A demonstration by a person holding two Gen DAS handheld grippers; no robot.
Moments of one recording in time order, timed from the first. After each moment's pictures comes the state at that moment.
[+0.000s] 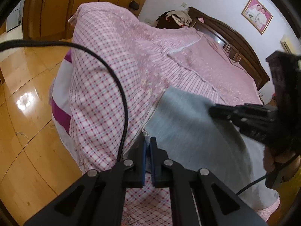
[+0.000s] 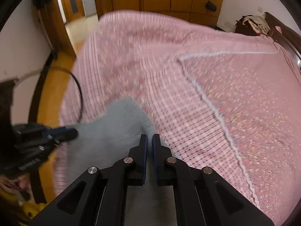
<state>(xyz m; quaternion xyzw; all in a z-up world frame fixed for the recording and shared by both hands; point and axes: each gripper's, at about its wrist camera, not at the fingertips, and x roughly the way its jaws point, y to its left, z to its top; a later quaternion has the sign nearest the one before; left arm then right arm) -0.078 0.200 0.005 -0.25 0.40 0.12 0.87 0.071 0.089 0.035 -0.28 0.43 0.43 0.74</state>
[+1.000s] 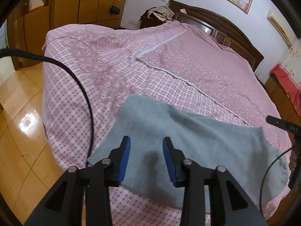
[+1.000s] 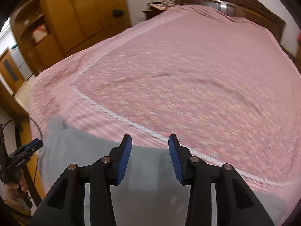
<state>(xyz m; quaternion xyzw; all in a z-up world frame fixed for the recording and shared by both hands) -0.043 0.148 0.035 -0.17 0.41 0.10 0.89 0.109 -0.164 0.103 -0.06 0.46 0.20 0.86</state>
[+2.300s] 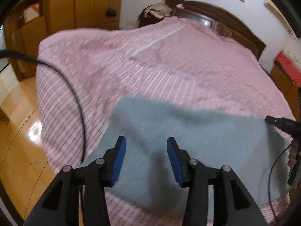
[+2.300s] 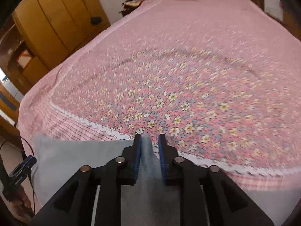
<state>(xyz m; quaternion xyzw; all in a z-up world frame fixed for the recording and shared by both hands) -0.022 0.130 0.032 -0.11 0.41 0.10 0.90 0.137 -0.215 0.050 0.04 0.48 0.16 0.86</state>
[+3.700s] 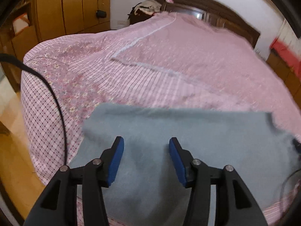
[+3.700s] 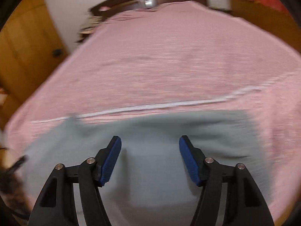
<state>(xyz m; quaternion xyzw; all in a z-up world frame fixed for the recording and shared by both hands) 0.014 0.107 0.013 -0.06 0.44 0.11 0.89 0.042 -0.345 0.055 0.08 0.43 -0.04 0.90</state>
